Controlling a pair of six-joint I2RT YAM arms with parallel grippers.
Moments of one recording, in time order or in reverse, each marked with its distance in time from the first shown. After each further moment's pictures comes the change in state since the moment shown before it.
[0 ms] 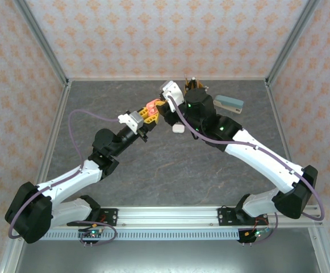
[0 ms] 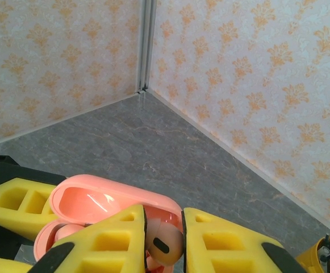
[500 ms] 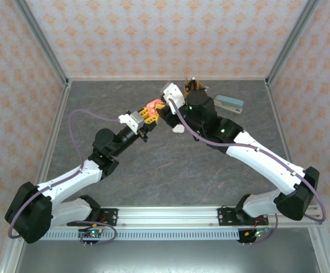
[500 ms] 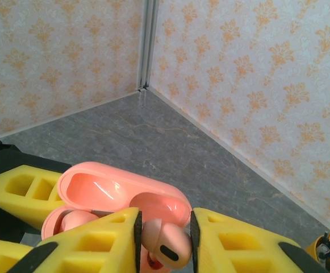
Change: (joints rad) left arm 0.000 0.000 0.000 -0.005 0.000 0.007; right arm 0.003 -0.022 -0.031 0.010 0.000 -0.011
